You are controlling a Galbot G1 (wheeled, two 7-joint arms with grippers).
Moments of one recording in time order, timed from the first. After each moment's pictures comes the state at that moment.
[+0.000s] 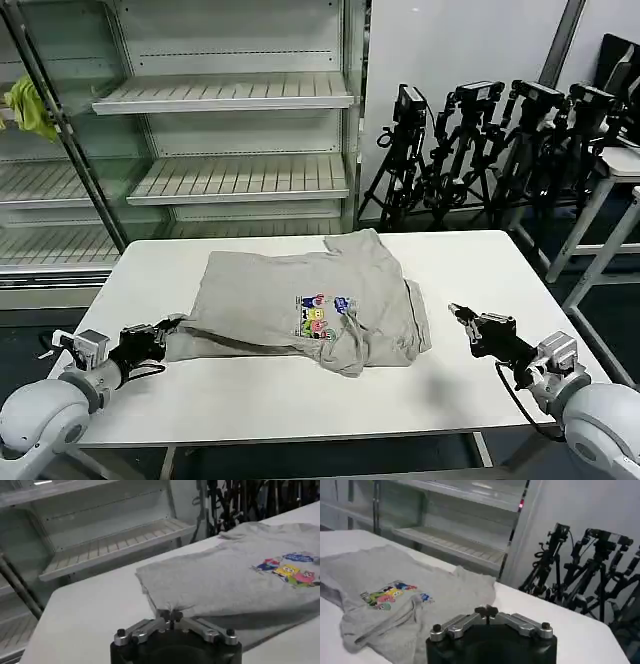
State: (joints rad) left arm 1.29 -0.51 -0.47 -1.98 -0.83 0.44 -0.09; right arm -1.31 0.36 0.42 2.14 0.87 -0.24 0.13
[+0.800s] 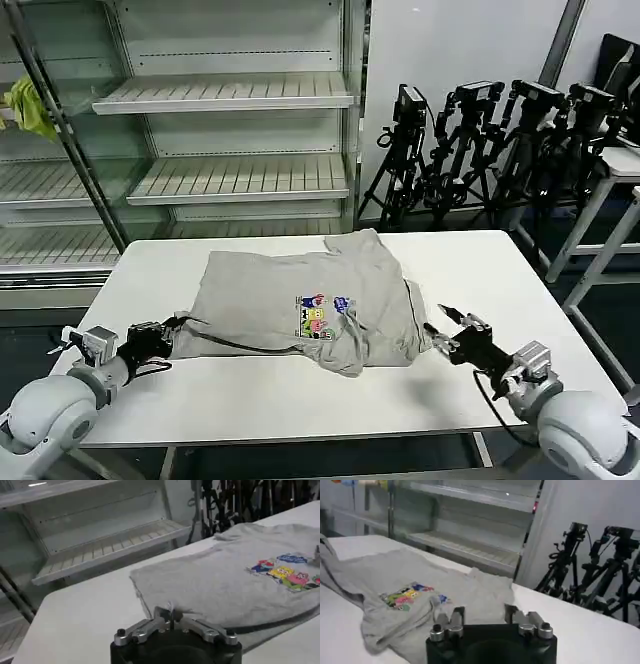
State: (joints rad) left arm 1.28 -0.53 -0.45 -1.99 -0.82 0.45 -0.09; right arm -1.10 0.54 0.12 2.09 0.78 -0.21 0.13
